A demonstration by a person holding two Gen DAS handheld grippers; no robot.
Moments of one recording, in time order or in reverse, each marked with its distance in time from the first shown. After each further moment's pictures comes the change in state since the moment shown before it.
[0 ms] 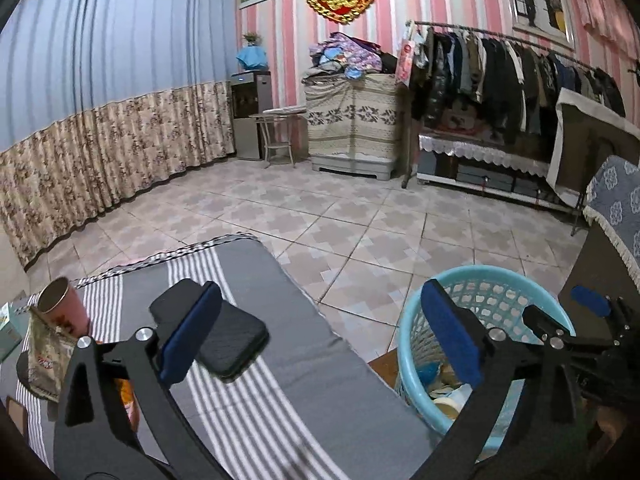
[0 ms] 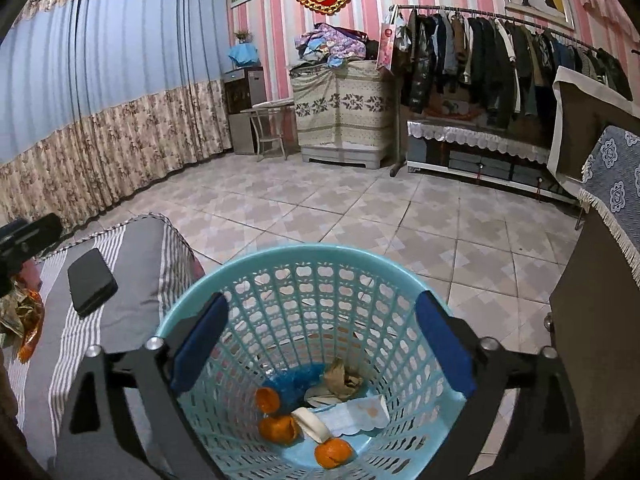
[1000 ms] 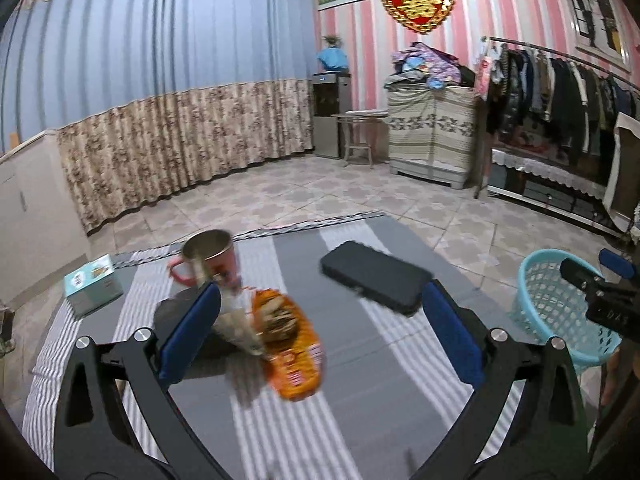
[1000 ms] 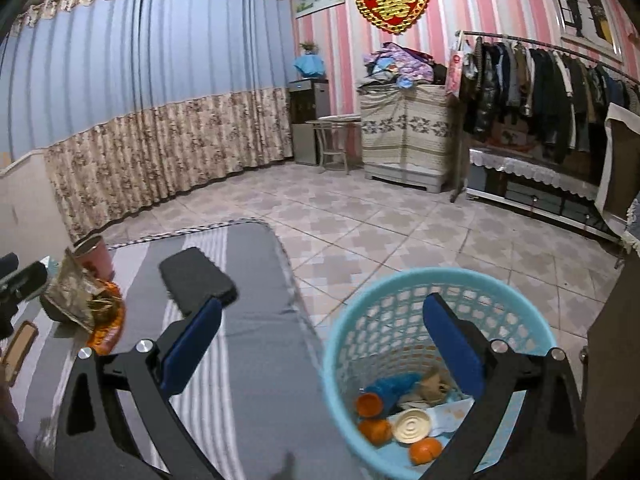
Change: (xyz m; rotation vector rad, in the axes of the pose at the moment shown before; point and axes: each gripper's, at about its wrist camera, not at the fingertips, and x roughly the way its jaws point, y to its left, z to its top) left arm -0.095 0.148 -0.049 -0.102 -0.002 0.244; right arm -0.044 0.119 -0.001 -0.112 -0.037 0.201
